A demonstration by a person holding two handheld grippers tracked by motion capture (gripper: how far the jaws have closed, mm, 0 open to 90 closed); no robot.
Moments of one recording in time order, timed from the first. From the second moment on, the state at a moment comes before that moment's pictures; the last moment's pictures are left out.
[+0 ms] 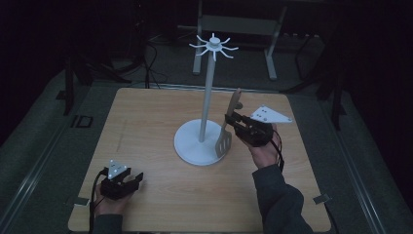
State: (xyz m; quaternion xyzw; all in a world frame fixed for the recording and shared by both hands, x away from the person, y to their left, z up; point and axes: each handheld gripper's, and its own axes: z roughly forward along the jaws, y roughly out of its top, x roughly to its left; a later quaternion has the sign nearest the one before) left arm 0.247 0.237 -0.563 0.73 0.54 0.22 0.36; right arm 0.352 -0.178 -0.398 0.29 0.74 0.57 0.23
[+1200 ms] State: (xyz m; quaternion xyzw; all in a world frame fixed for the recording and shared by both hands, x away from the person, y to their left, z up) left arm 0.247 0.236 -0.564 0.73 0.54 0.22 0.36; right arm 0.371 -0.166 -0.345 0.28 0.74 0.57 0.24
